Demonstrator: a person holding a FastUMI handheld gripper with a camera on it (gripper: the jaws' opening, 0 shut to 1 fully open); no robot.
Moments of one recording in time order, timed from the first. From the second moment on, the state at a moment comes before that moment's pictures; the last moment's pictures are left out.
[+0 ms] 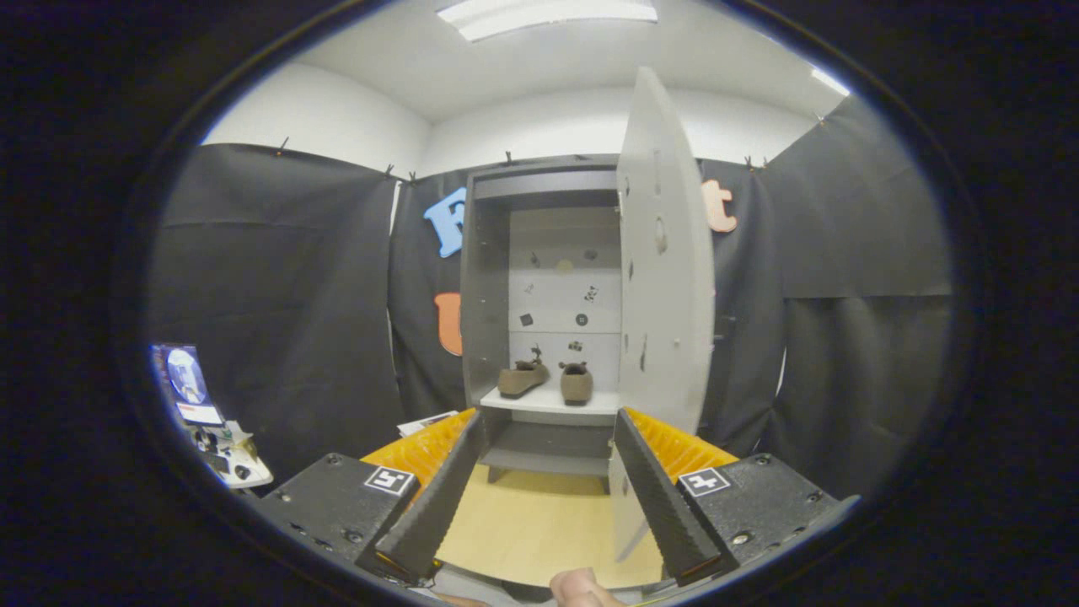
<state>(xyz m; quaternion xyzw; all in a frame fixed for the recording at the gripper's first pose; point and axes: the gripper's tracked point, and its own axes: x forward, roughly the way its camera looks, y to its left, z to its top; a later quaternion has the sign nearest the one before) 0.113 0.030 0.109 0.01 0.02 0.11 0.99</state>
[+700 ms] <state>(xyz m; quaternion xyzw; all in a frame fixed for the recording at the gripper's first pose) 0.168 -0.235 0.085 0.07 0.02 -0.01 1.00</state>
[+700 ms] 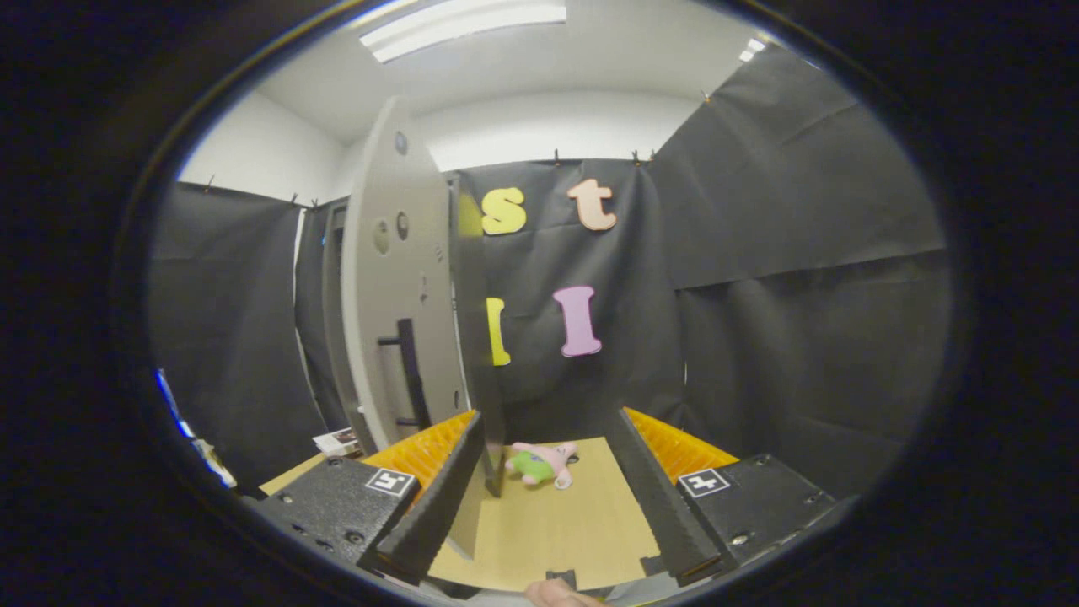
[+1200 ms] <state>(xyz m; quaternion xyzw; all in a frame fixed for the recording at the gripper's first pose) 0.285 -0.262 0.057 0.07 0.06 0.00 1.00</state>
